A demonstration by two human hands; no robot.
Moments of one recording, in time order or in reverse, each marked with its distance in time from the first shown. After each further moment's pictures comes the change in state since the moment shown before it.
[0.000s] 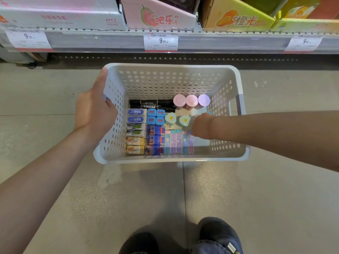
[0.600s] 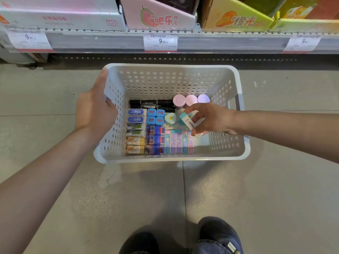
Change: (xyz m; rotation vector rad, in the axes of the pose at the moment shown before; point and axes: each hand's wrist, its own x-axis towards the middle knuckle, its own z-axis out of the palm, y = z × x) left_hand 0.002 -0.001 0.000 0.034 0.009 0.017; right_hand -0.083 0.004 -0.011 1.444 0.279 -0.029
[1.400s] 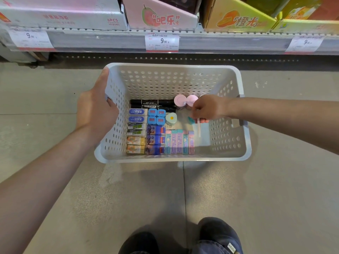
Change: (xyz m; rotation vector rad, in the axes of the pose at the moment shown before) left_hand -0.003 0.003 -0.002 -0.041 -0.002 -0.010; right_hand 0.029 -0.016 -0.018 -0.534 0.022 0.028
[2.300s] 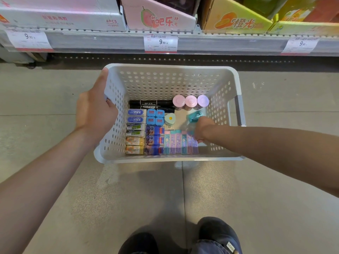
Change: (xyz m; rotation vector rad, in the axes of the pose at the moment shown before) left_hand 0.002 -0.003 0.001 0.044 0.006 0.009; right_hand 0.023 0.010 0.068 -0.230 0.087 0.398
